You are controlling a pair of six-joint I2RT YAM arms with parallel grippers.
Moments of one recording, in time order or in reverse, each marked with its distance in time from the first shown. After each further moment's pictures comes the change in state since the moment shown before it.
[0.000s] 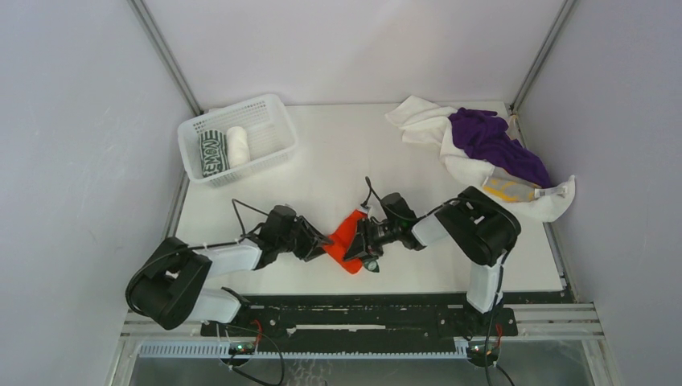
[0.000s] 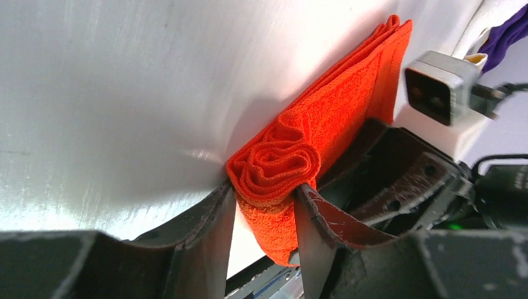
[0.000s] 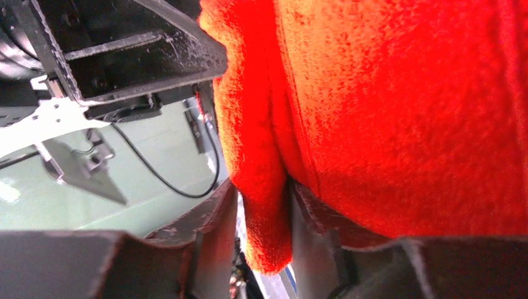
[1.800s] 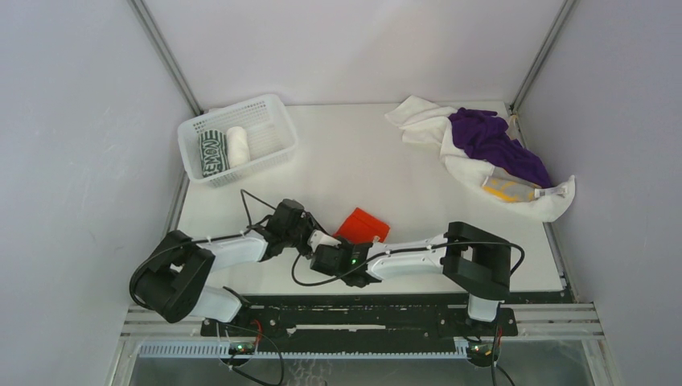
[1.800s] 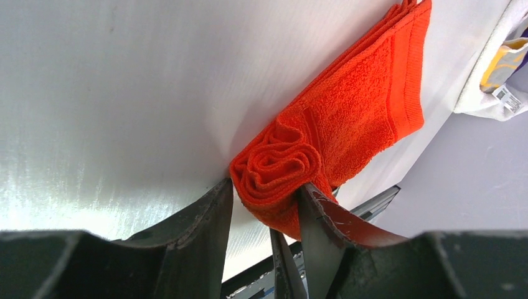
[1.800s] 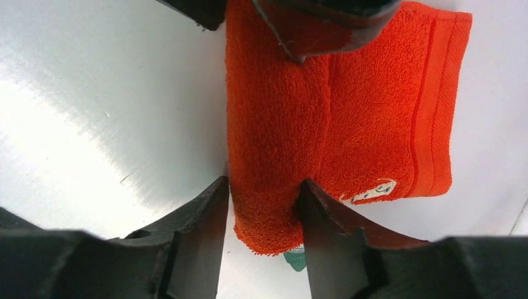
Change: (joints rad) left arm -0.035 0.054 0.114 -0.133 -0.014 0.069; right arm 0.668 -0.128 0.416 -1.018 1.445 -0.846
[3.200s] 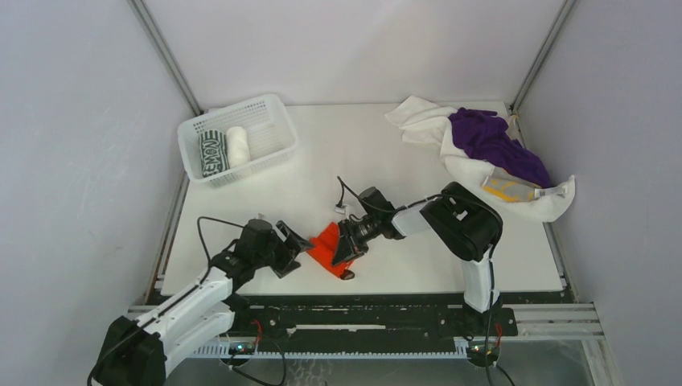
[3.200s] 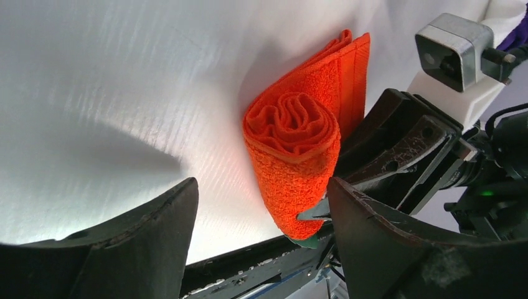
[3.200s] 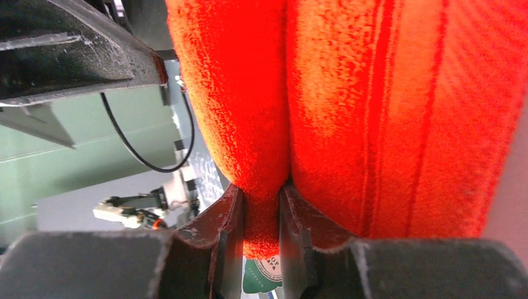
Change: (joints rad) left arm 0.116 -0.618 -0.204 -0.326 -0.074 -0.009; right arm -0.556 0.188 -0.160 0.687 -1.479 0.508
